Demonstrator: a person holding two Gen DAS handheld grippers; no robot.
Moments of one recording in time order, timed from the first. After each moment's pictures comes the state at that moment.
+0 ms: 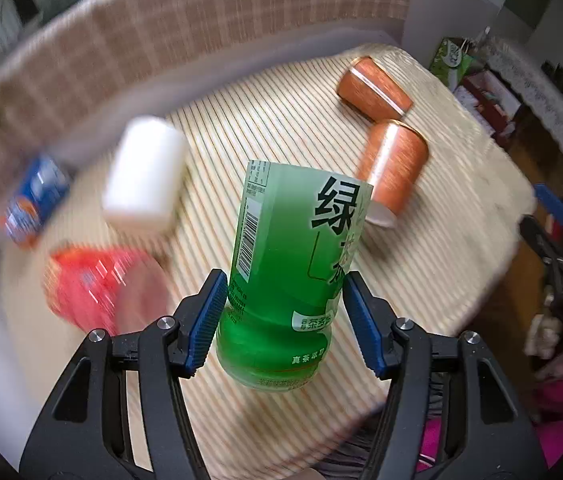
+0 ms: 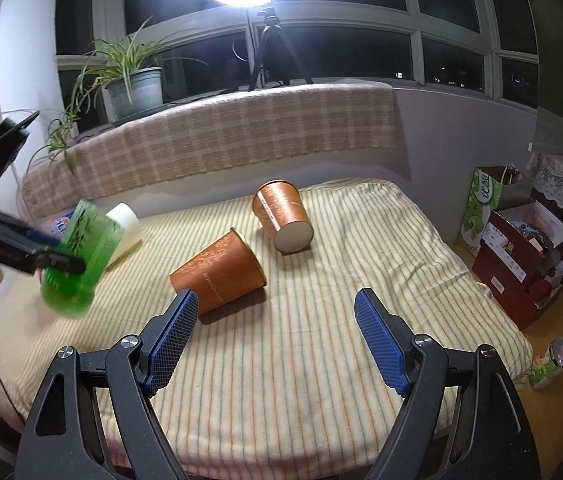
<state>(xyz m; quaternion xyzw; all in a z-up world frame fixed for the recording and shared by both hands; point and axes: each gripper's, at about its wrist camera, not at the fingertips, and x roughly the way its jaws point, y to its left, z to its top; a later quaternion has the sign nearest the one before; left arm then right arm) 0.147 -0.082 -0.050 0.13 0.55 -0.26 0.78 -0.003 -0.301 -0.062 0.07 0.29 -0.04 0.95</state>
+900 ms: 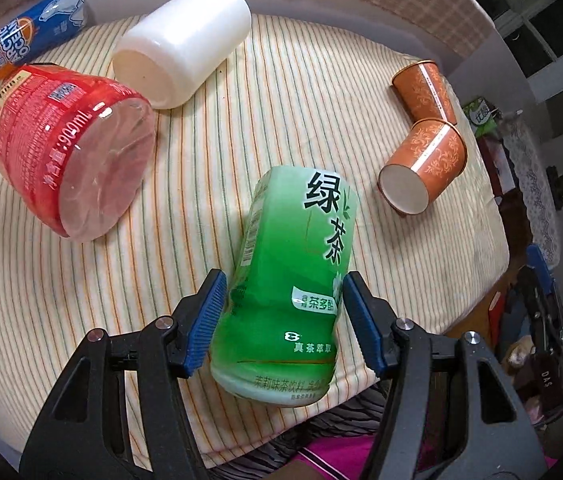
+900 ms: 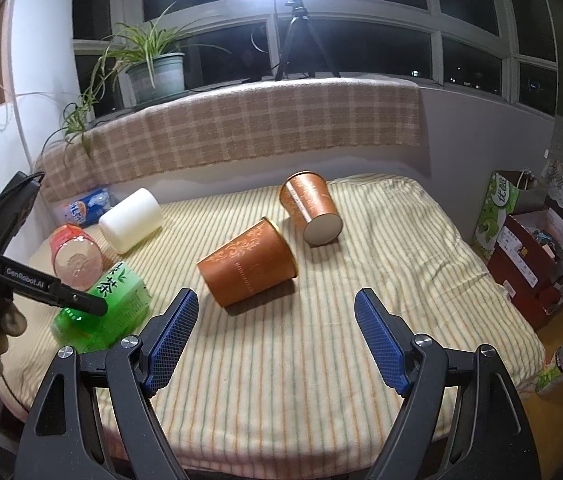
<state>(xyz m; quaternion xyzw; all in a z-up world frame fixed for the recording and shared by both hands) 0.152 -0.031 -0.108 -0.06 0.62 -0.21 0.76 0.002 -0.277 -0.063 0.06 0.30 -0.01 0.95</state>
